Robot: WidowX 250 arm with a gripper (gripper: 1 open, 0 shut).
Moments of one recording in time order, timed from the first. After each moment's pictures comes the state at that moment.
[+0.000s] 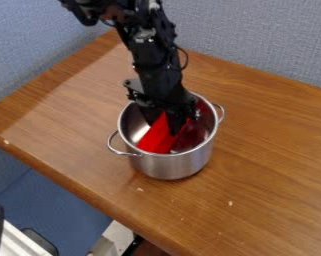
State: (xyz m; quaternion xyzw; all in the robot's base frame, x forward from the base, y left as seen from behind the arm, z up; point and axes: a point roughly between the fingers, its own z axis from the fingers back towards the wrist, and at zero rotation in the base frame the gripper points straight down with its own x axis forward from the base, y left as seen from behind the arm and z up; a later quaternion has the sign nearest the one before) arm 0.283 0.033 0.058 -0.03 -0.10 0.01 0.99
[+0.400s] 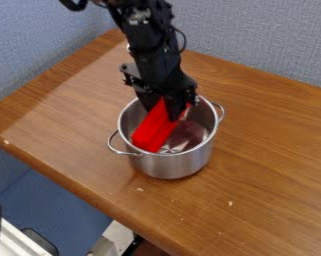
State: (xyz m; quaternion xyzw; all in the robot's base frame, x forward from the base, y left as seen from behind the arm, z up) arm 0.281 0.033 0.081 -0.03 -0.13 0.00 0.99
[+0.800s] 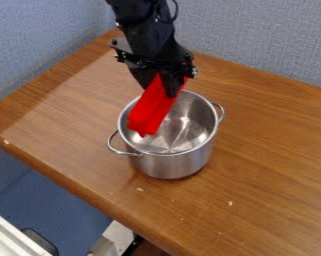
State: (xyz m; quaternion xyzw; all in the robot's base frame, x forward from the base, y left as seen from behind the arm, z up) arm 0.278 0.034 0.111 -0.04 -0.16 0.02 0.99
